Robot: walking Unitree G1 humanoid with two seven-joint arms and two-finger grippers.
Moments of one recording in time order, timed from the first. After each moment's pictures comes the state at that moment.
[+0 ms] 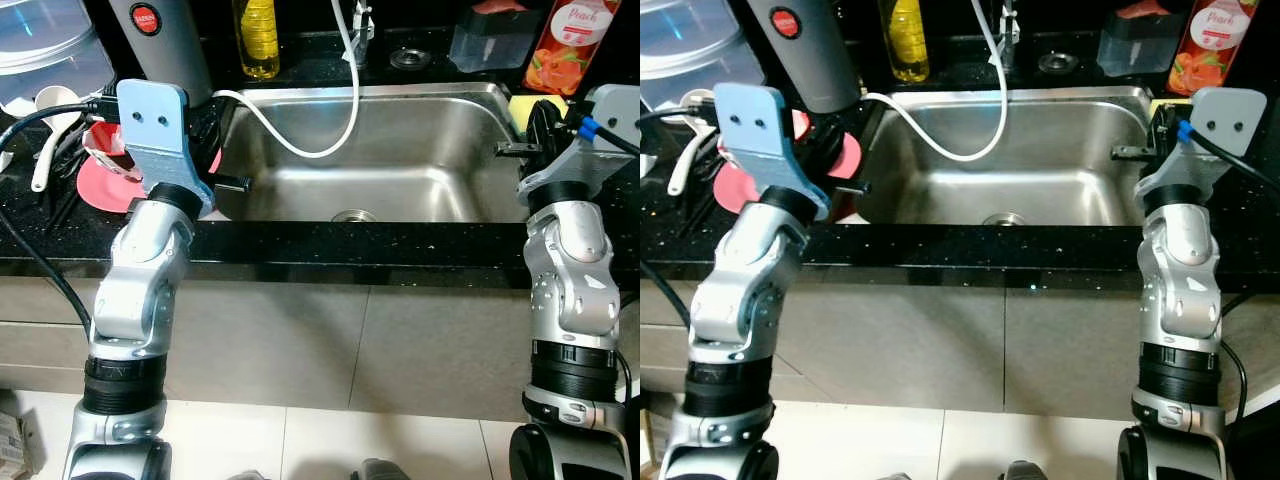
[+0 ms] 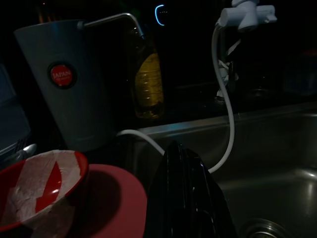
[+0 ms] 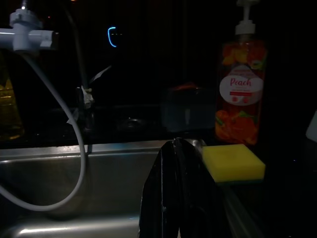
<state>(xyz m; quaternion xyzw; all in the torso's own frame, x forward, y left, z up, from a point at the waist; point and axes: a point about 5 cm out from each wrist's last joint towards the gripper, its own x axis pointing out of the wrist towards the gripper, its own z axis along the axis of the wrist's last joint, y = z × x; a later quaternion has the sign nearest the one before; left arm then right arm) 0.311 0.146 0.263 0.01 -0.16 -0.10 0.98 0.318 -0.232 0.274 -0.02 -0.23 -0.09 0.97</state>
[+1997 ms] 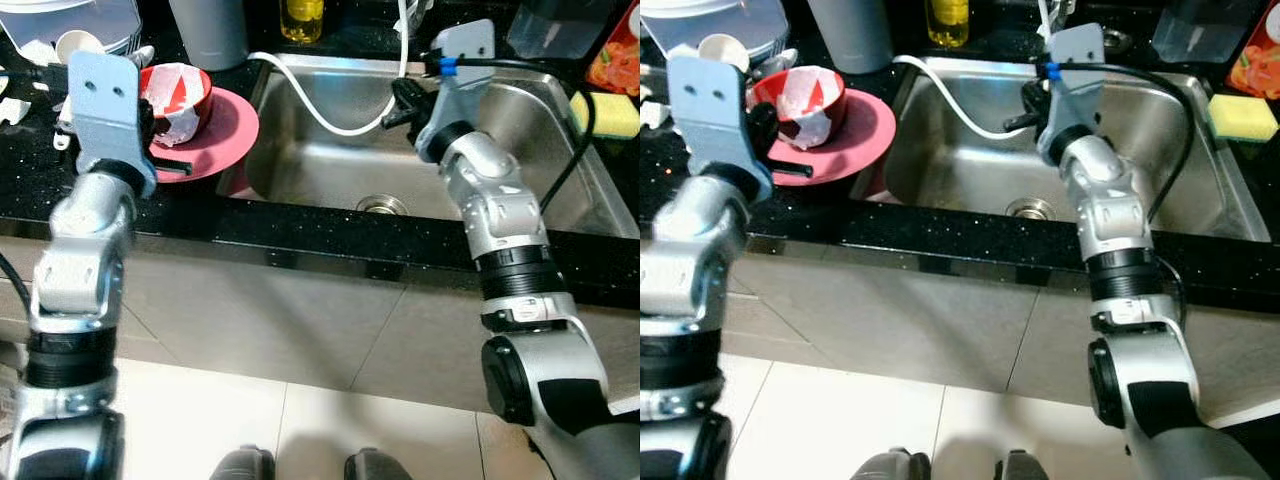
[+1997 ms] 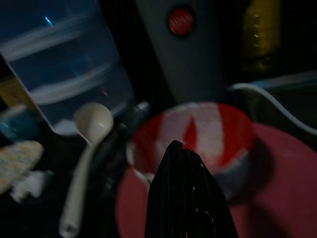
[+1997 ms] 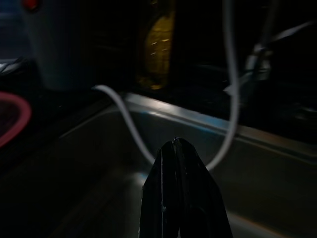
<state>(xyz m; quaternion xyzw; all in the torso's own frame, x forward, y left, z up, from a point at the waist) 0.323 0.213 0.294 0.13 -0.12 0.01 0.98 0.390 -0.155 0.298 -0.05 -0.15 0.12 0.98</state>
